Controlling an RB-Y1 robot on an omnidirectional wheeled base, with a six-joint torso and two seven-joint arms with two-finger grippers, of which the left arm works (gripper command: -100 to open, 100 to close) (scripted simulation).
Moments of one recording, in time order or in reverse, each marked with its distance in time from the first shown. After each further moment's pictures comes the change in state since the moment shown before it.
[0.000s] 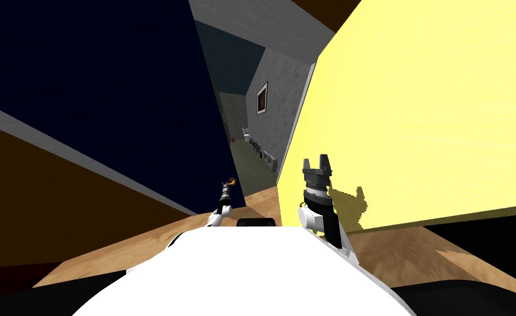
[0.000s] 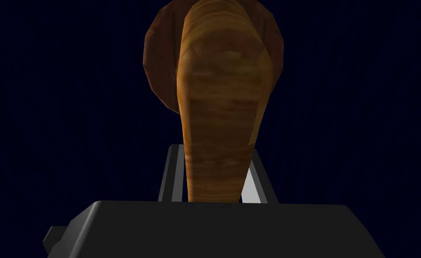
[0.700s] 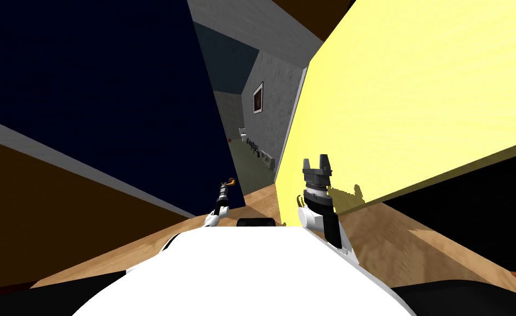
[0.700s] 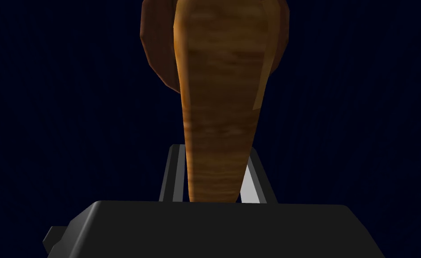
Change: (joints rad) arm 0.009 0.037 -0.004 0.010 -0.005 -0.016 0.033
